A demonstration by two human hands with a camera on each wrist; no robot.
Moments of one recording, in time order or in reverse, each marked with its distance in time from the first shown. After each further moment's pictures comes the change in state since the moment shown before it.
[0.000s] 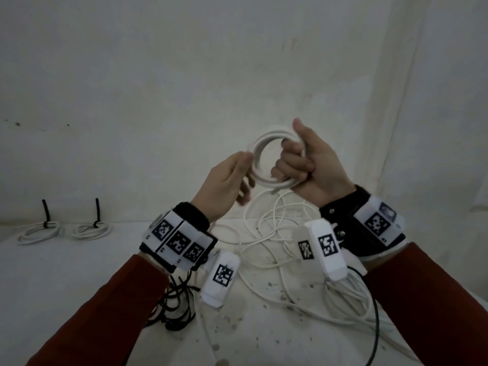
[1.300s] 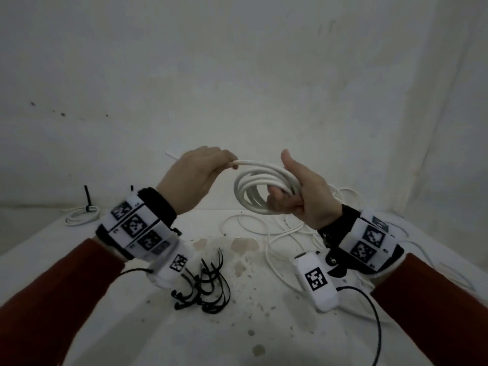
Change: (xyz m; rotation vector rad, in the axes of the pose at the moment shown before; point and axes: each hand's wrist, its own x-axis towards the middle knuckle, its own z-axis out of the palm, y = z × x) left_hand -0.026 -0.022 -0.110 0.941 -0.012 0.506; right_hand 0.006 0.079 0.019 -0.441 -0.137 0.041
